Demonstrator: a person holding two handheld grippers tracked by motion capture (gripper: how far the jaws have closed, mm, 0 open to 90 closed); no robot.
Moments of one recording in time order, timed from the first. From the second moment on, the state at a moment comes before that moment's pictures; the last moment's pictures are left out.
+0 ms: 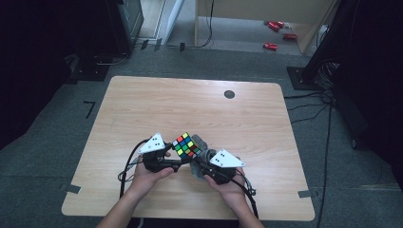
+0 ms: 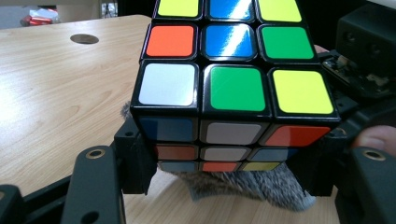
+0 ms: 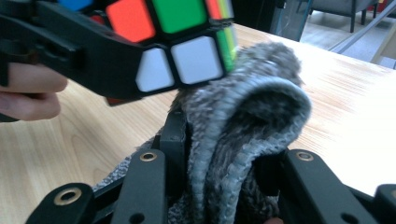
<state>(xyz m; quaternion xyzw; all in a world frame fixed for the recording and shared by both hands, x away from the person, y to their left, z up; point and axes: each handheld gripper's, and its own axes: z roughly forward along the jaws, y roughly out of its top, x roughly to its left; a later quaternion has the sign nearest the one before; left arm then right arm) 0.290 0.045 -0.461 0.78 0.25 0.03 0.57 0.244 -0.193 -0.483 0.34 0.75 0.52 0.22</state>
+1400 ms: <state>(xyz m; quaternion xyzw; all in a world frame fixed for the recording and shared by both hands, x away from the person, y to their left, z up) 0.295 0.051 -0.465 0.79 0.27 0.06 0.55 0.279 -0.264 -0.504 0.46 0.76 0.39 0.25</state>
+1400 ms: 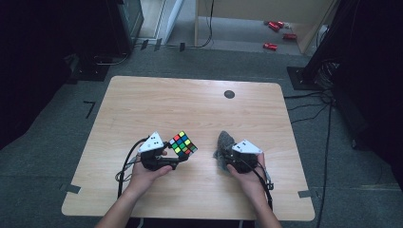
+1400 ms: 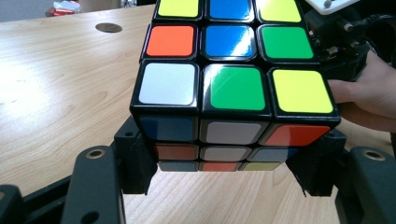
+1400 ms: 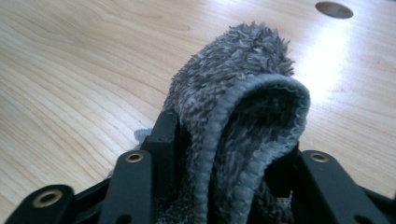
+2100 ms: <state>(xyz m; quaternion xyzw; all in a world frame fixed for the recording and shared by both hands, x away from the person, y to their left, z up) 0.295 0.048 -0.468 0.79 0.27 0.07 0.54 0.279 -0.284 -0.483 0.50 0.72 0.41 0.24</state>
